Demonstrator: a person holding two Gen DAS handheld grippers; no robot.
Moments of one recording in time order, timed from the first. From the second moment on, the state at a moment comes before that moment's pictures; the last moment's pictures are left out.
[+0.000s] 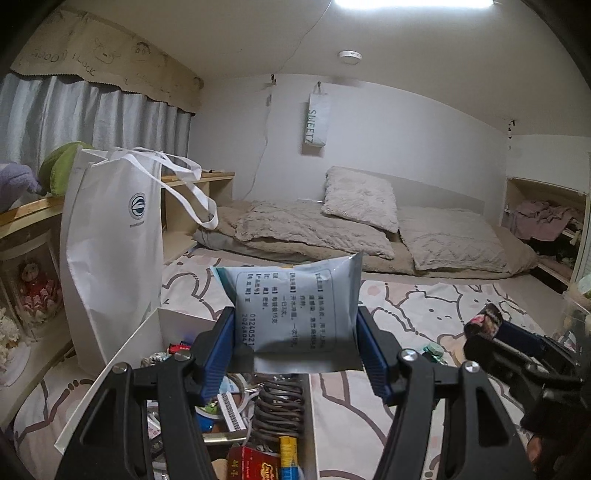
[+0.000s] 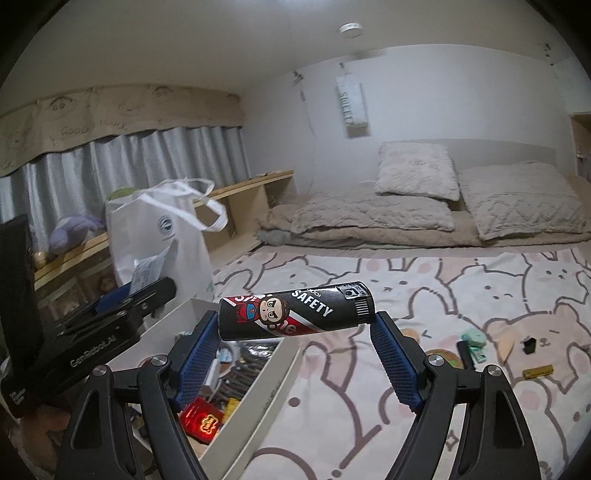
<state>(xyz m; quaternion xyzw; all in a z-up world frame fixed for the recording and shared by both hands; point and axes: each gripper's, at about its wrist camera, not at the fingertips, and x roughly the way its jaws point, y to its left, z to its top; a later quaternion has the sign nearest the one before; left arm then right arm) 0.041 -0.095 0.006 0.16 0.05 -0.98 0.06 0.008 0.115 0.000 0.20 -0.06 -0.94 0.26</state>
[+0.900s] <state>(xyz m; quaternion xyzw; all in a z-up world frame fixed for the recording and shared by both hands) 0.027 -0.238 -0.038 0.25 0.10 -0.95 0.18 -0.007 0.034 -0.029 0.26 0.03 -0.91 0.32</state>
